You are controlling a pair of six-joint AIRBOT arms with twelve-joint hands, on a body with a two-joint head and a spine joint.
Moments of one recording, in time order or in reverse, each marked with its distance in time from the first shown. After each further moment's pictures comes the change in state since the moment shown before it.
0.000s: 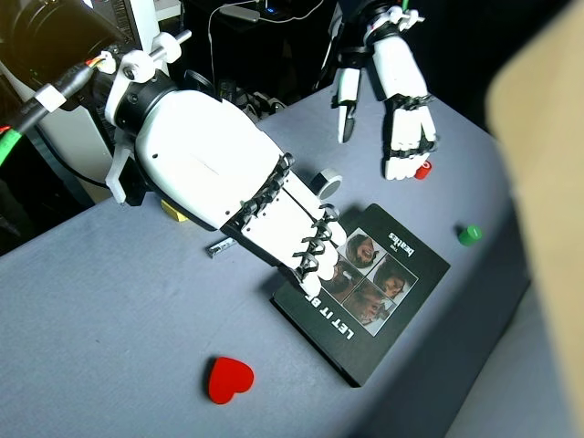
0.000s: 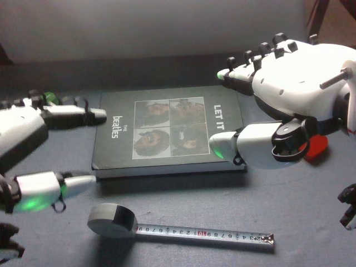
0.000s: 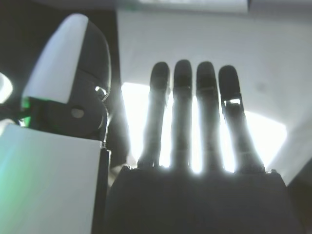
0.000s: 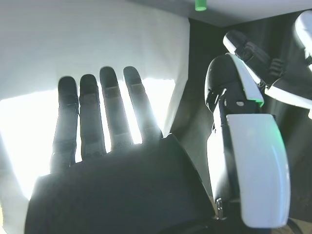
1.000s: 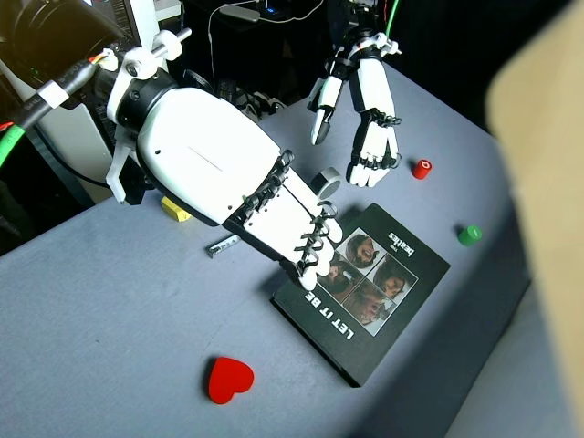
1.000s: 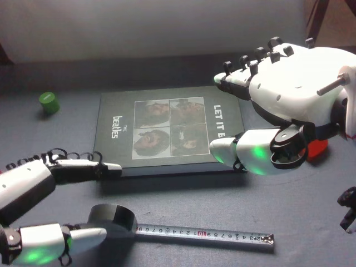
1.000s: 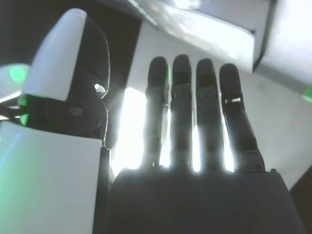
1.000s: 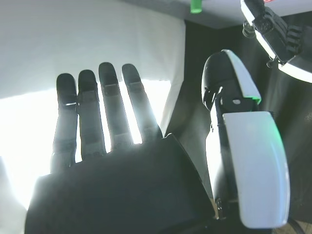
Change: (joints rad) left arm 0.272 -0.141 0.085 0.199 -0.176 -0.381; right arm -0.004 0.000 -0.007 -0.001 0.013 -0.013
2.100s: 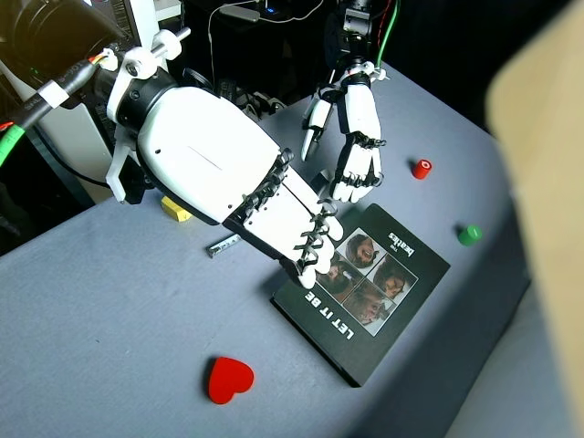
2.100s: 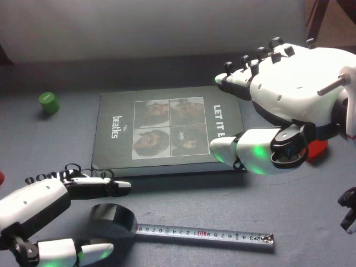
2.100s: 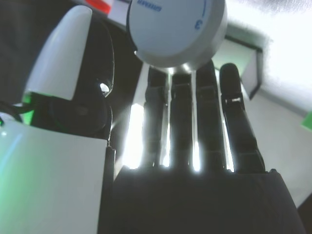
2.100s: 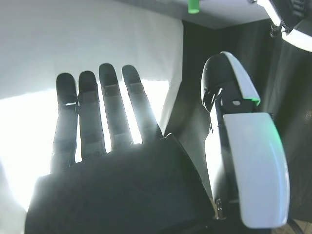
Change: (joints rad) left arm 0.022 -0.143 0.115 0.009 -0.003 0.029; right arm -0.001 0.000 -0.001 0.000 0.000 0.001
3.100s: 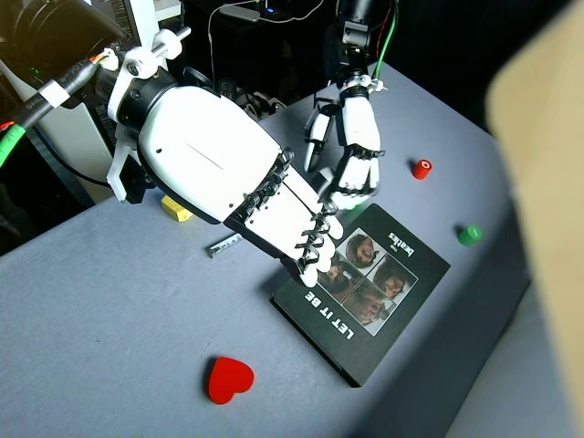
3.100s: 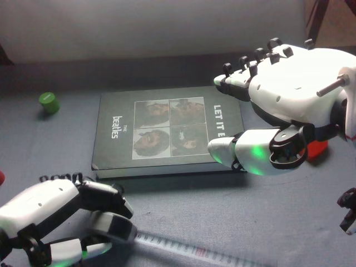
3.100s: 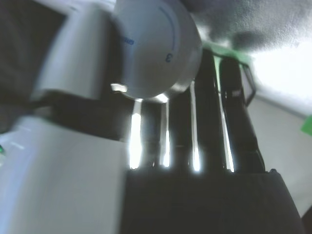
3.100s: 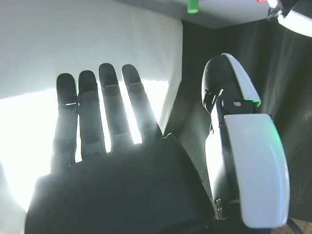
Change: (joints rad) left arm -0.014 -0.065 0.050 -0.006 -0.010 0.098; right arm 0.000 0.000 0.000 0.000 0.006 0.001
